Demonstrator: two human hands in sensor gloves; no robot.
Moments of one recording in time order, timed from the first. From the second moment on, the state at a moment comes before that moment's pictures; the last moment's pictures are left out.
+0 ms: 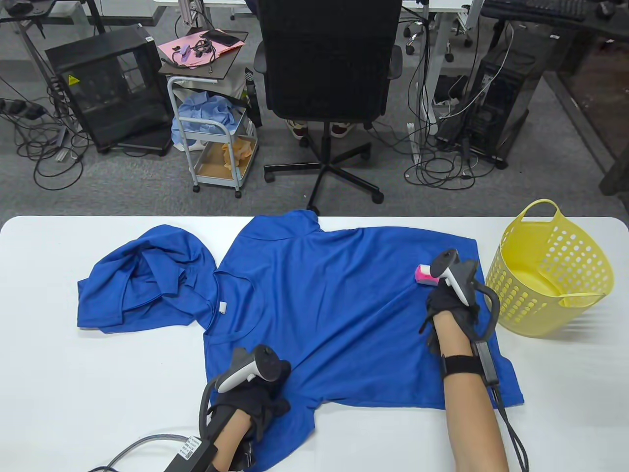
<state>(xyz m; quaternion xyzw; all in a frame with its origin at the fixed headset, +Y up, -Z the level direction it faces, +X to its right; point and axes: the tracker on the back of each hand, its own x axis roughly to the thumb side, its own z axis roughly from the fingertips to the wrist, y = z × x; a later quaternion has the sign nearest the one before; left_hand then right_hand) -0.144 -0.798 -0.316 -0.42 -0.04 0.11 0.90 0.254 -0.727 -0.502 -0.27 0.12 0.95 0.06</state>
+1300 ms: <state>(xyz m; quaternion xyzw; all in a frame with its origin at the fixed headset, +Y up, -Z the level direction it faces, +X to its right) -0.144 -0.798 -0.317 -0.41 -0.05 0.11 0.90 0.172 -0.683 -0.468 -0.16 0.20 0.96 0.07</state>
